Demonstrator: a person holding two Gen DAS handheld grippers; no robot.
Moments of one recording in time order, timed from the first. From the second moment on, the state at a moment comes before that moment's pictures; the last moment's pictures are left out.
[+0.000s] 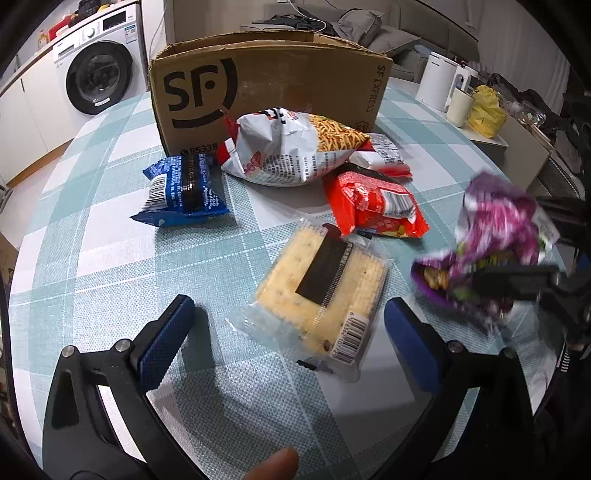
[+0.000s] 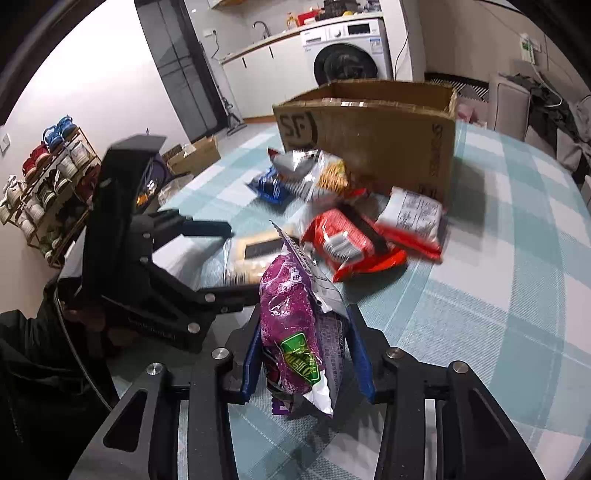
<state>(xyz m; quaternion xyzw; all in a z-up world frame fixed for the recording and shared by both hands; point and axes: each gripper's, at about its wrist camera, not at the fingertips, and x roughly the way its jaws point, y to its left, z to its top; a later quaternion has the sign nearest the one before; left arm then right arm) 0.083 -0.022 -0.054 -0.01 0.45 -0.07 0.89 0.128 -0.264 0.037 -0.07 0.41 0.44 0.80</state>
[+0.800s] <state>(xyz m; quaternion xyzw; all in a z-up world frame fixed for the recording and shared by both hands) 0.088 -0.035 -0.054 0.03 0.45 -0.07 0.89 0.146 -0.295 0.056 -0.01 0.39 0.37 0.84</state>
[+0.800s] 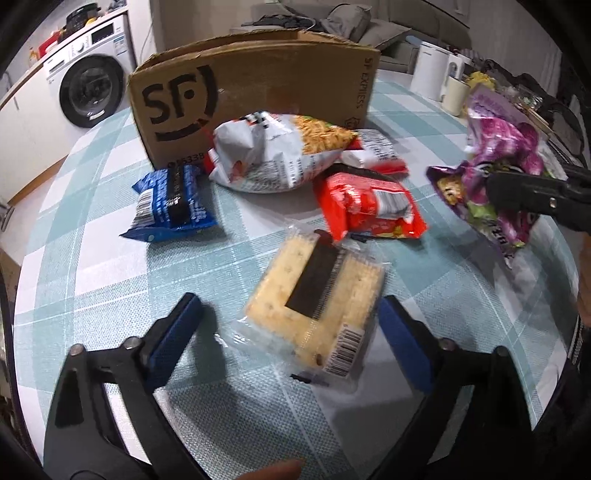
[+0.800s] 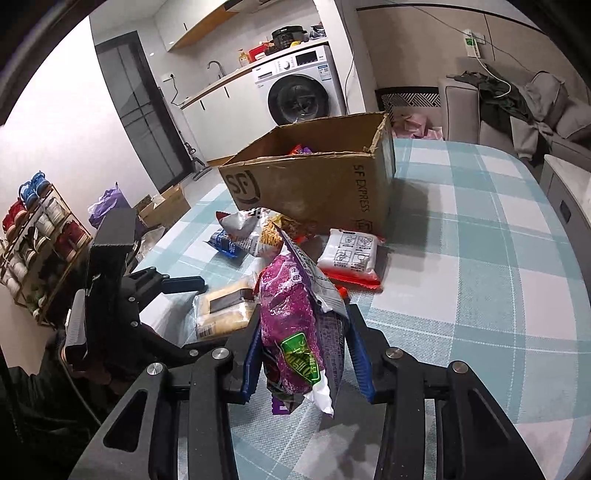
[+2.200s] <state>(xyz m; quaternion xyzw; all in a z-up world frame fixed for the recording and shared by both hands) 0.041 -0.013 0.024 -0.05 0.33 -0.12 0.94 0.134 -0.315 0.097 0.04 0.32 0.35 0.88</state>
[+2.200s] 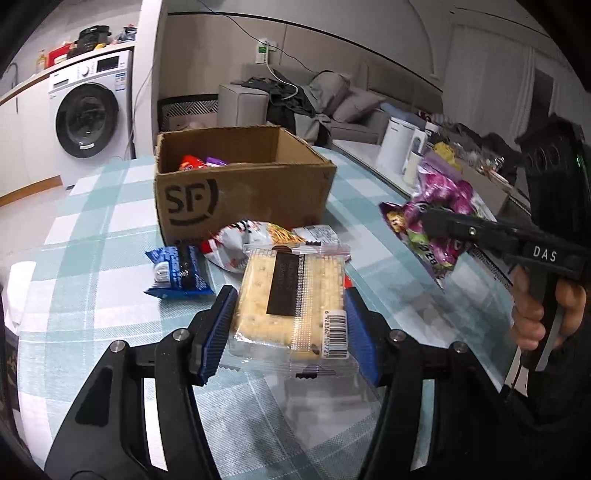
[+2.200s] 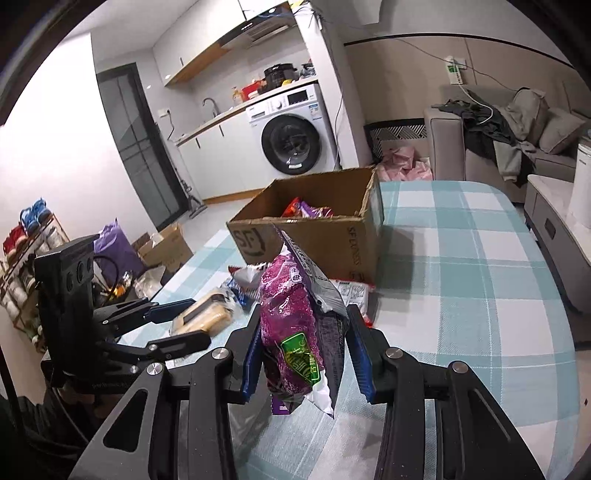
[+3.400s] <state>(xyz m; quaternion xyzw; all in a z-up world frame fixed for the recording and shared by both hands) 0.112 0.030 0.075 -0.07 0.30 -0.06 0.95 0.194 -0.293 0.127 0.04 0.31 0.35 0.88</state>
